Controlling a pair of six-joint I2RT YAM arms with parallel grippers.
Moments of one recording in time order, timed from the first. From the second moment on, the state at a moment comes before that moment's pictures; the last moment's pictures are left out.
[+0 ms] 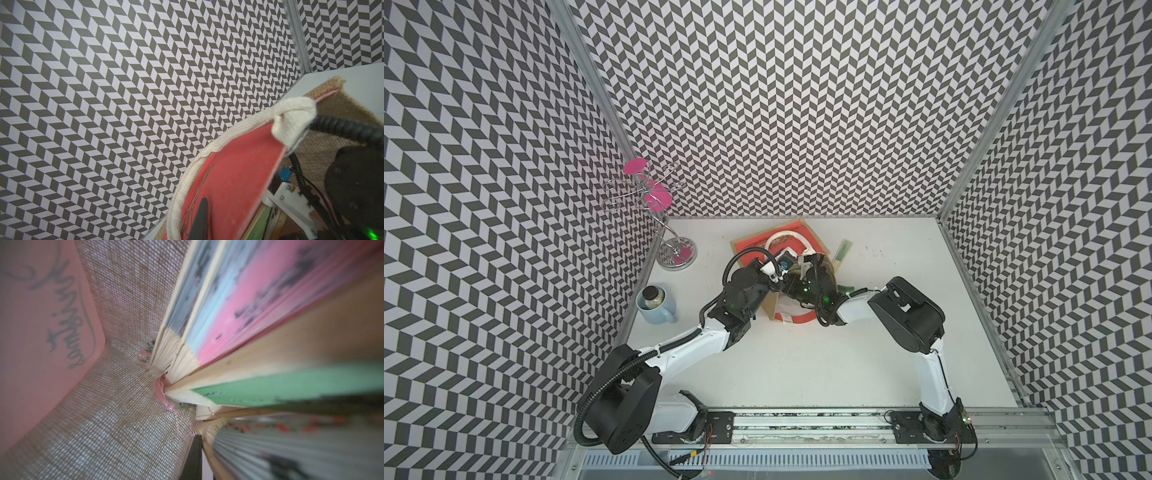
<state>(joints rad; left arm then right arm) -0.63 1.33 0.69 0.62 -0.17 0.58 0.70 2.15 1.10 0.73 -0.21 1.09</state>
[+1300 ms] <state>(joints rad) -0.64 1.43 0.78 0.66 -0.49 0.56 0.78 1.56 0.85 0.44 -0.03 0.66</state>
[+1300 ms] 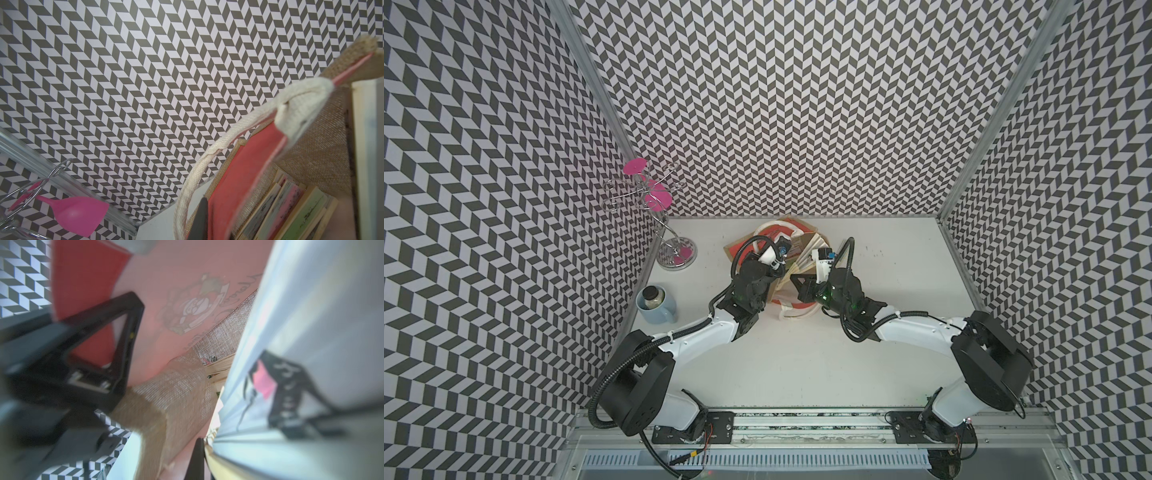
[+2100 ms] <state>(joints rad) -0.63 1.46 0.83 0.64 -0.60 0.52 0.78 1.00 0.69 0.13 -0.01 0.51</state>
